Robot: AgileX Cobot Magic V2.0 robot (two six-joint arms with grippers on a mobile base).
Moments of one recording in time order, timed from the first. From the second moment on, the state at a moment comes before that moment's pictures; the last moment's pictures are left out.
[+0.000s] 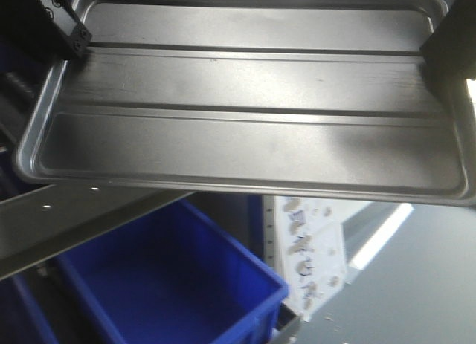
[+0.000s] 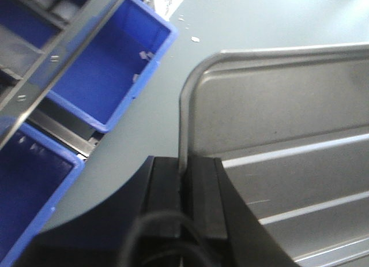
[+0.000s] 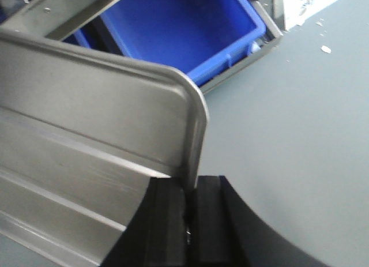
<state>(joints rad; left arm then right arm) -0.82 1.13 -0.97 0.21 0.74 -0.60 0.65 0.99 -0.85 -0.11 0.77 0.58</state>
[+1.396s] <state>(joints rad) -0.82 1.13 -0.97 0.21 0.74 -0.60 0.65 0.99 -0.85 -0.11 0.76 0.58</state>
